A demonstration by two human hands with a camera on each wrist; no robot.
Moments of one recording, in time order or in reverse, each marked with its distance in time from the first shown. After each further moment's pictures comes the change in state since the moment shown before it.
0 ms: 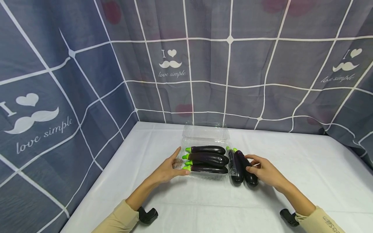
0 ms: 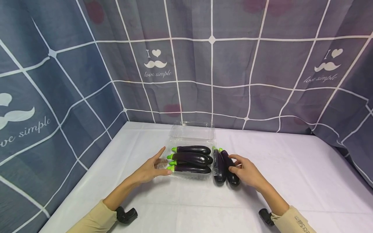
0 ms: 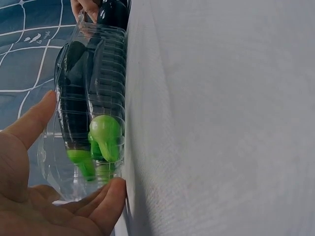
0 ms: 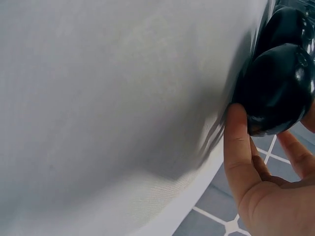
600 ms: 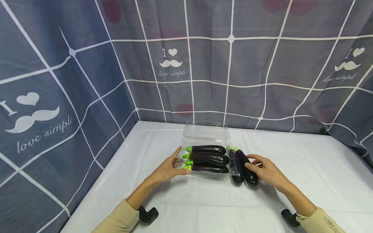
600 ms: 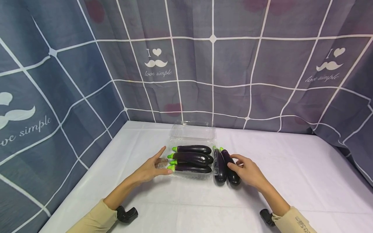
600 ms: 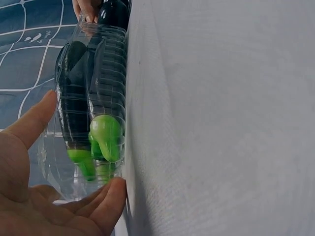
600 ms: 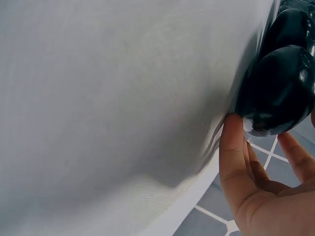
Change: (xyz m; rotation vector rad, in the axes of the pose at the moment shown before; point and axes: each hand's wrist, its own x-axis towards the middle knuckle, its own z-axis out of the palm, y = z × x) left_hand 0.001 -0.001 0.000 0.004 -0.011 0.003; right_hand -0.001 -0.001 0.000 -0.041 0.038 0.030
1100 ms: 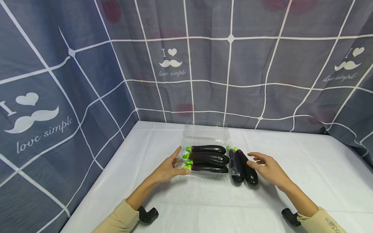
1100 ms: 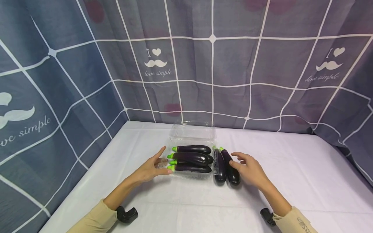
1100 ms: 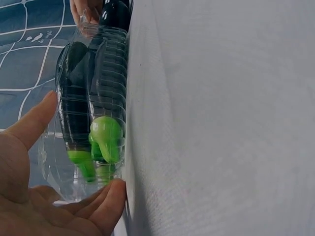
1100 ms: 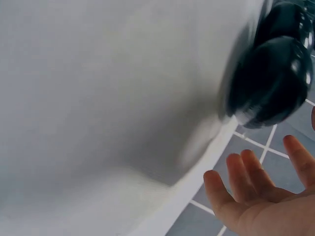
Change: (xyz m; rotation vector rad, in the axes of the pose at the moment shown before) left_hand -0.001 0.000 0.000 -0.005 0.002 0.004; right_hand -0.001 -0.003 -0.004 -0.078 0.111 -0.071
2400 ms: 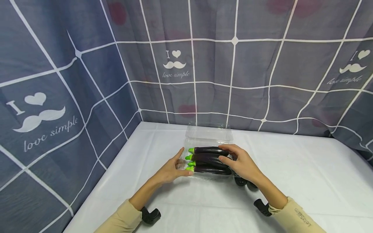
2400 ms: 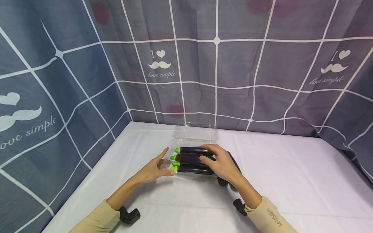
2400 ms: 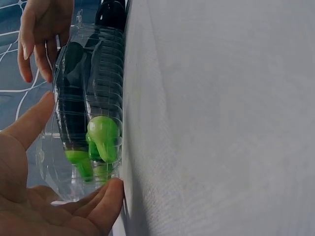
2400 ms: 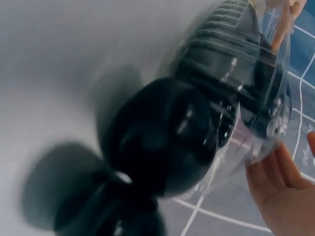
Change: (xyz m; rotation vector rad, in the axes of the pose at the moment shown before) left_hand -0.001 0.000 0.000 -0.005 0.001 0.001; right_hand 0.033 -0.069 0.051 0.210 -0.024 -0.280
